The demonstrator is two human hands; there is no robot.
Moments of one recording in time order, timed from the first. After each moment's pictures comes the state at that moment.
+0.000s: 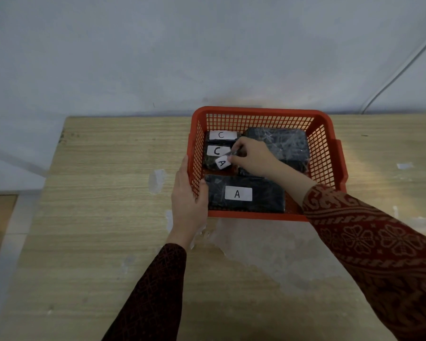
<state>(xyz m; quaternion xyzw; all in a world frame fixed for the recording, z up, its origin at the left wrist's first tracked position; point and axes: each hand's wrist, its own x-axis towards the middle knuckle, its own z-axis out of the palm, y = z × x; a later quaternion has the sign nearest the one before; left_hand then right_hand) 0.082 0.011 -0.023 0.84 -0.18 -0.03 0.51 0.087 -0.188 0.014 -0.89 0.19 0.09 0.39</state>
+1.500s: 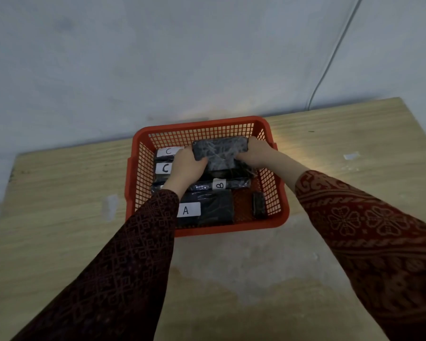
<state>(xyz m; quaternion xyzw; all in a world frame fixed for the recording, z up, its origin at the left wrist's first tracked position) 0.122 -0.151 0.021 0.89 -0.20 -0.25 0.31 0.041 -0.317 0.022 -0.86 0.33 0.19 0.34</state>
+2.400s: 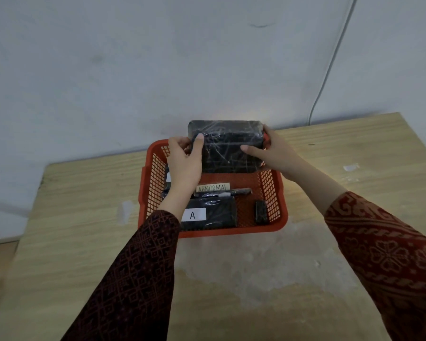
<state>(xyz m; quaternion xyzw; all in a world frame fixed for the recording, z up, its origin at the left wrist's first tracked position) 0.092 -0.143 0.084 0.81 -0.05 -0.14 0.57 -0.005 -0.318 0.081 -0.78 0.29 -0.04 0.55</state>
